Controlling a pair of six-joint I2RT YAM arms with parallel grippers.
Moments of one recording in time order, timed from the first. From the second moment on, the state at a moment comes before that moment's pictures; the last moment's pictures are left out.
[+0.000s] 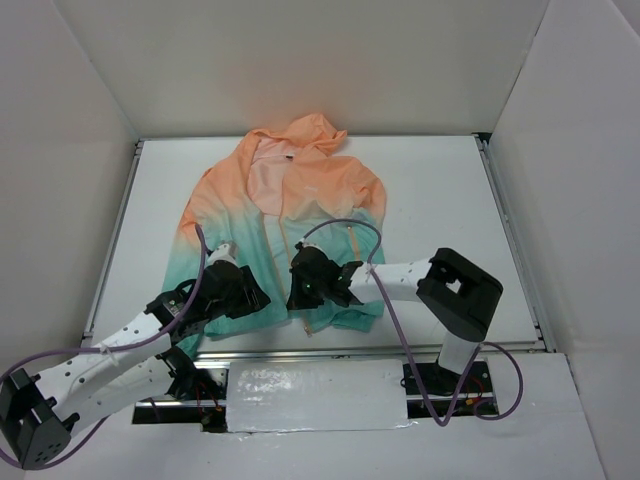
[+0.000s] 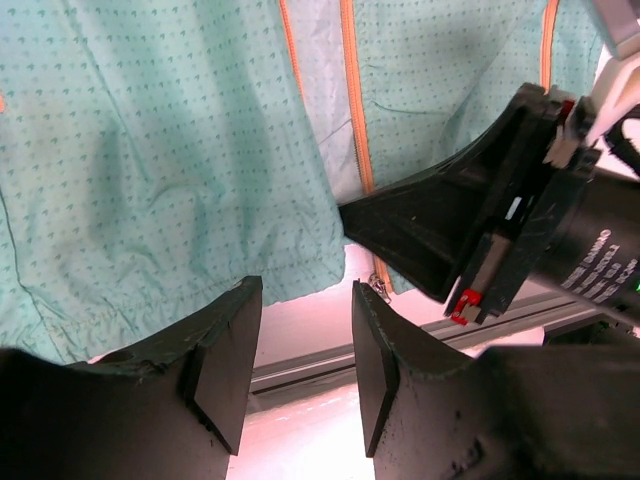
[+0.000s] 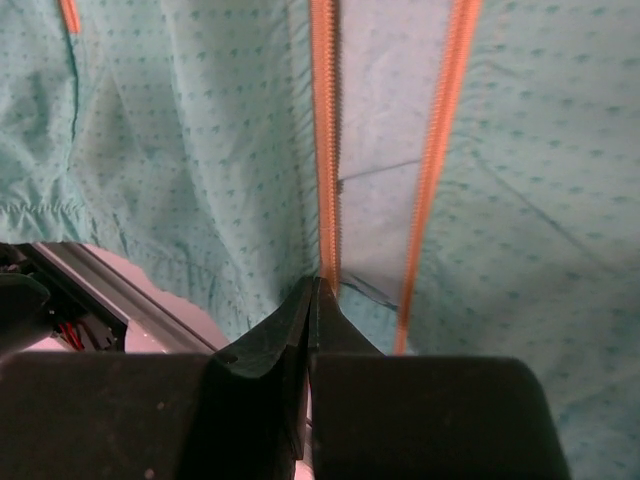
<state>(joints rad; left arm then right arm) -0.74 0.80 0.53 -0.52 -0.15 -0.95 1.00 1.74 0.90 -0.02 -0.06 0.88</state>
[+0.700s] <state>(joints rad) -0.74 0.80 0.47 -0.49 -0.07 -0.96 1.10 1.78 1.03 -0.06 0.04 0.88</state>
